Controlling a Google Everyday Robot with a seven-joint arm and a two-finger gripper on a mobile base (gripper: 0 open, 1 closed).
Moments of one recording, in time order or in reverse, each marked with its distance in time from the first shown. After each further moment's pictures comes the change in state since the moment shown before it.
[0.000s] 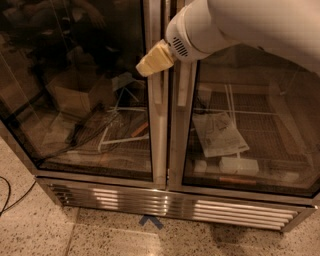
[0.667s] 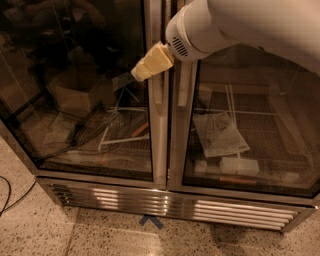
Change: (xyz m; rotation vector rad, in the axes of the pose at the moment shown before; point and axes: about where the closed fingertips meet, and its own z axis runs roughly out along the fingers) arm 0.000 0.000 0.000 0.000 0.000 0.000
